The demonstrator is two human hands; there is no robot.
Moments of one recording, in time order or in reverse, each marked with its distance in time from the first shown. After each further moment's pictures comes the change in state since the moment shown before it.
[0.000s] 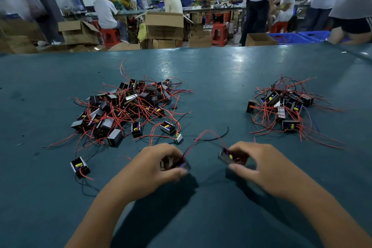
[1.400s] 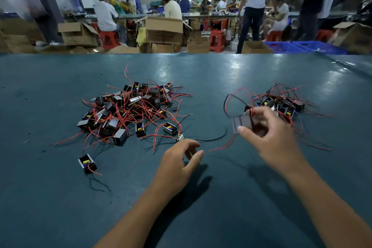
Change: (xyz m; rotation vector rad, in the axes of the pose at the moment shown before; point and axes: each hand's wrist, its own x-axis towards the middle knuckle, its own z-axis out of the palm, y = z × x) left_hand 0.016 0.010 0.059 -0.148 0.384 0.073; right_hand 0.016 -0.016 -0.023 0.305 0.542 0.212
